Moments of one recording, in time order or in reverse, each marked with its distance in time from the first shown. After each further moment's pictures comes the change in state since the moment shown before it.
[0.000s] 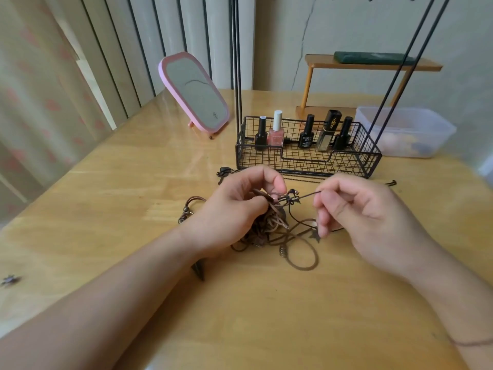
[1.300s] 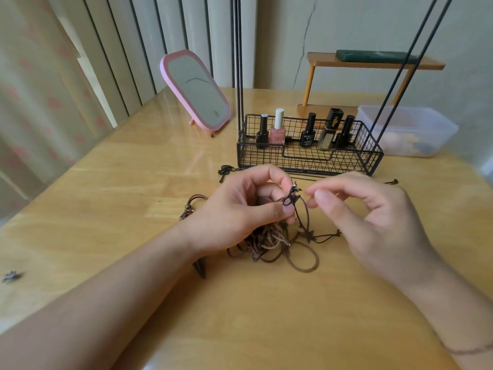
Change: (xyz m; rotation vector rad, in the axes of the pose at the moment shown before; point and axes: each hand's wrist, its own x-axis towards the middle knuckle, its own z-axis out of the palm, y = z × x) left_hand -0.004 0.003 0.002 -0.231 -0.135 0.026; right_hand -0.005 -0.005 0.009 -0.155 0.200 -0.222
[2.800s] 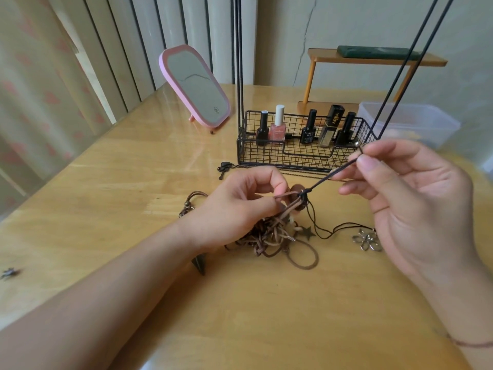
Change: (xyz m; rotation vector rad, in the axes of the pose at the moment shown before) left_hand 0.000 0.003 0.000 0.149 0.013 -0.038; right_hand 0.011 -0.014 -0.006 0.701 0.328 0.132
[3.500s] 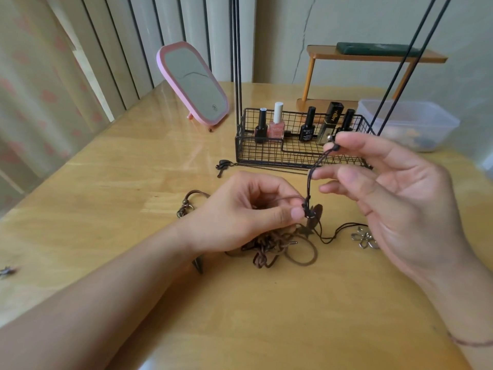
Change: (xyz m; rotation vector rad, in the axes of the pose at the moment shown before) left_hand -0.003 0.005 0.009 0.022 -0.039 0.031; right_hand -0.001 0.000 -0.001 -0.084 -0.184 0.069
